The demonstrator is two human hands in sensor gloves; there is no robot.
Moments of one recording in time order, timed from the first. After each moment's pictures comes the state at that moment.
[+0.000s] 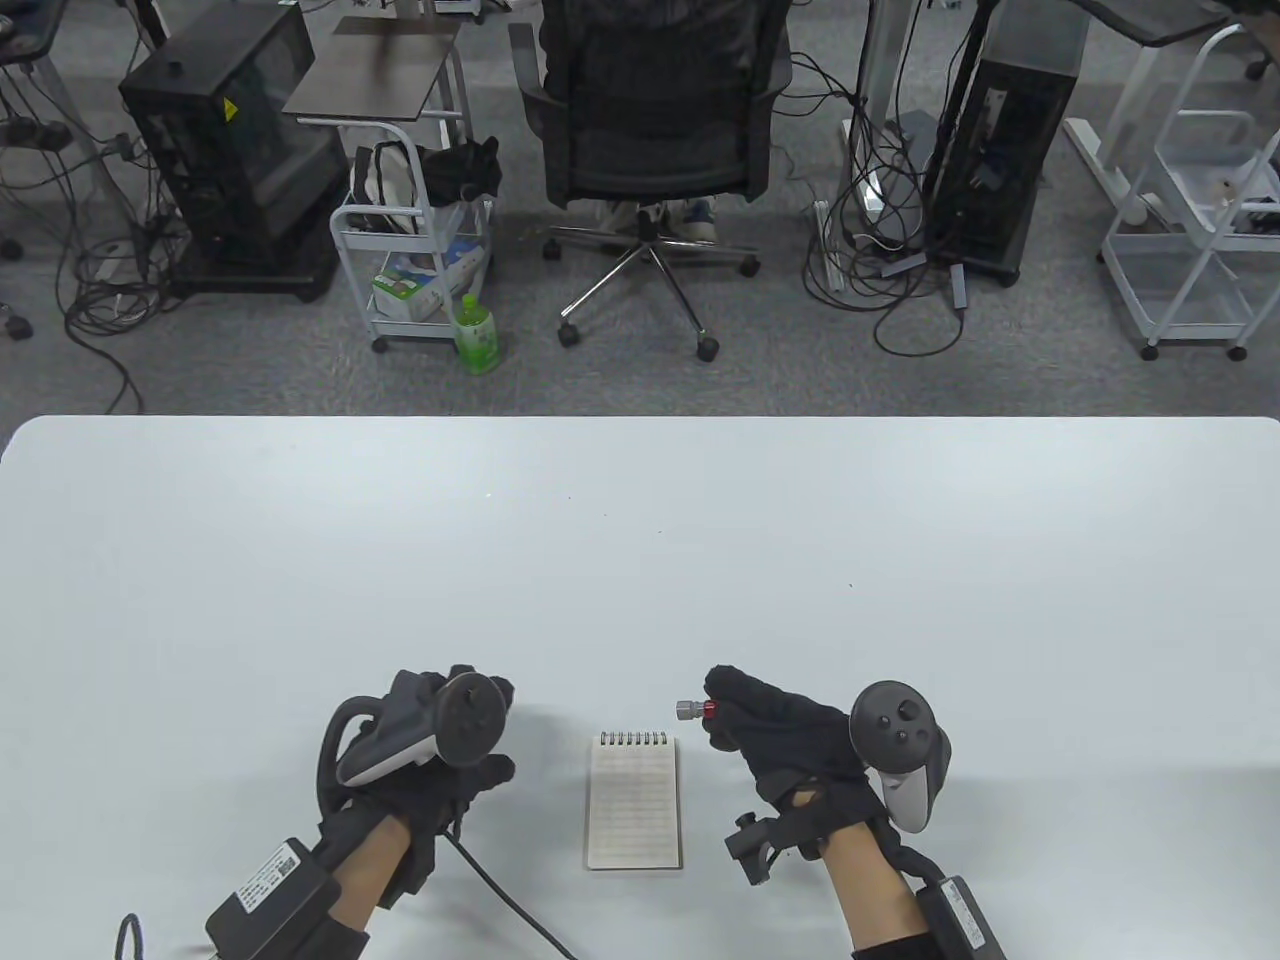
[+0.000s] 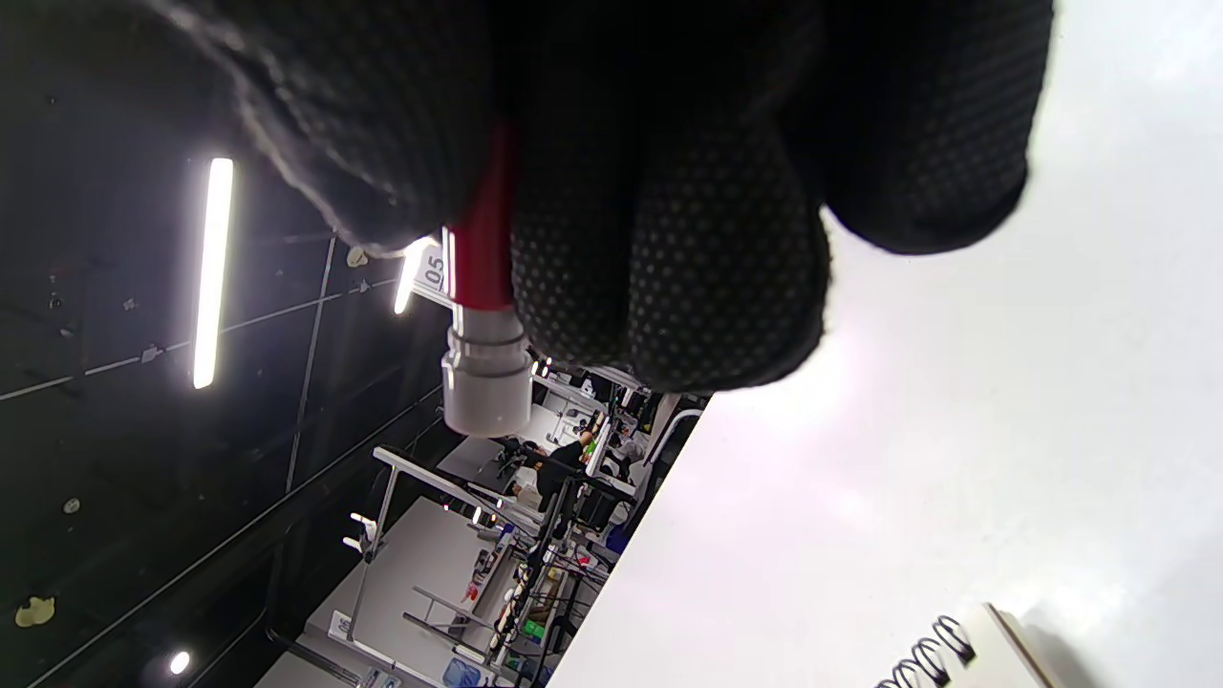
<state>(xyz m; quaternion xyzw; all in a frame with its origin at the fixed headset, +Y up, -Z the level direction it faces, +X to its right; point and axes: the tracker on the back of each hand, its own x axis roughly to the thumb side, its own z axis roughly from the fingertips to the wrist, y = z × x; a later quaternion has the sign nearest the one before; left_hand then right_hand) -0.228 -0.715 -0.304 -0.15 -0.12 0.00 0.98 0.139 -0.746 -0.294 0.07 -0.03 0.81 0.59</state>
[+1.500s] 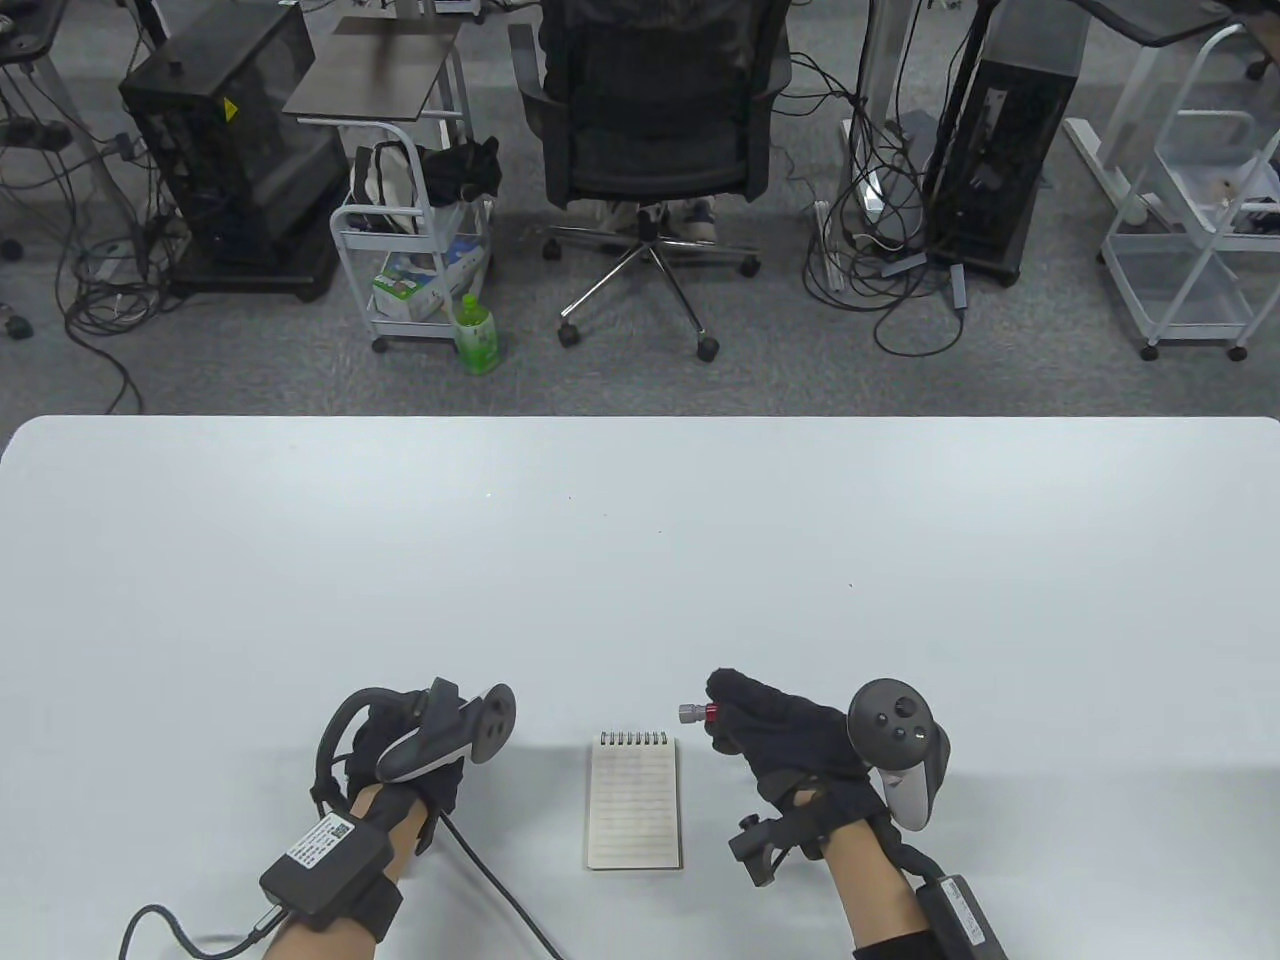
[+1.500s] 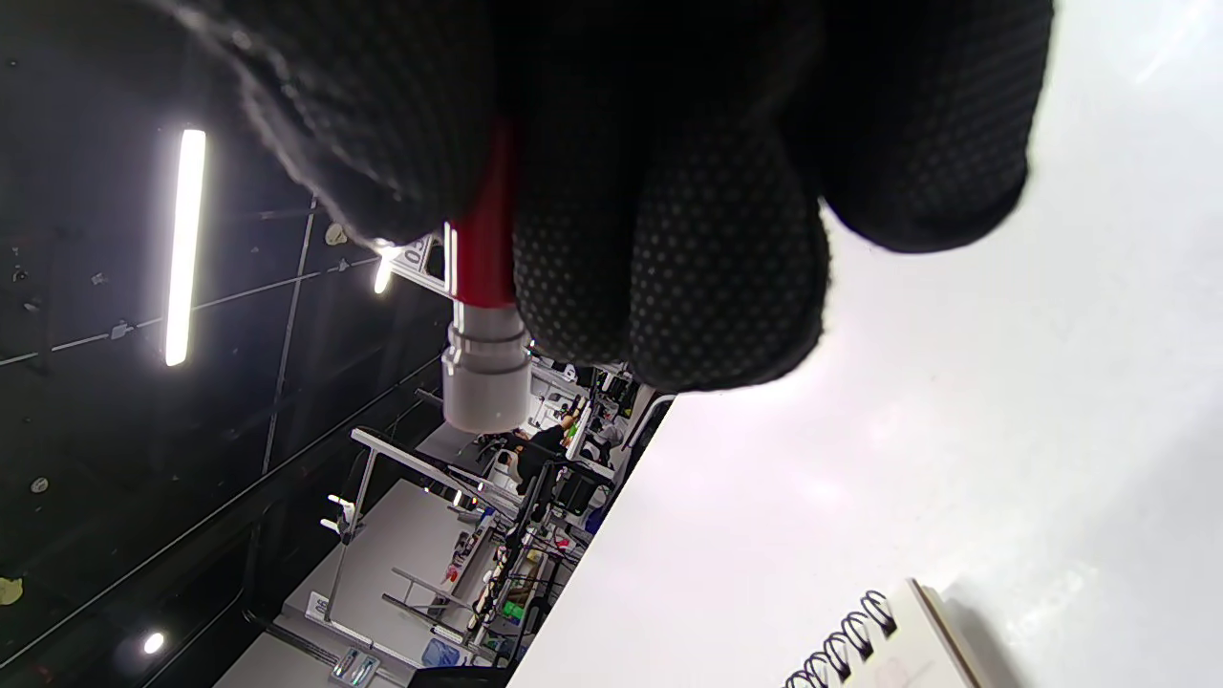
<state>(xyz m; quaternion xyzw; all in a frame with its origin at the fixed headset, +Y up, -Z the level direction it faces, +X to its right) -0.222 -0.773 -0.329 -0.09 -0.10 -0.14 0.98 0.138 -0.750 -0.295 0.07 -0.01 0.82 0.57</state>
